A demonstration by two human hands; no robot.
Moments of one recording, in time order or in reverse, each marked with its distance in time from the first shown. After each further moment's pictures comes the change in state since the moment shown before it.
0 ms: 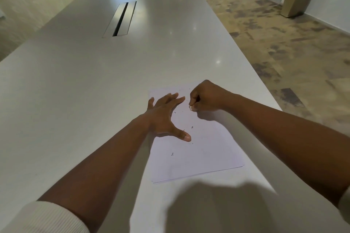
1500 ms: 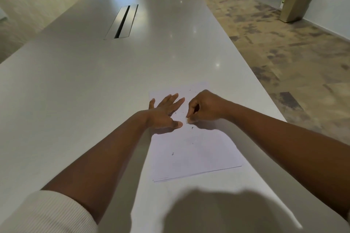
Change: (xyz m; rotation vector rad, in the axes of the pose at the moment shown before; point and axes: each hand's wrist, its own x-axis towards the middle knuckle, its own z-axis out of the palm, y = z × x) left_hand 0.003 0.000 -0.015 0.088 -0.151 0.001; right_hand -0.016 -0.006 0.014 0.143 -0.101 -0.014
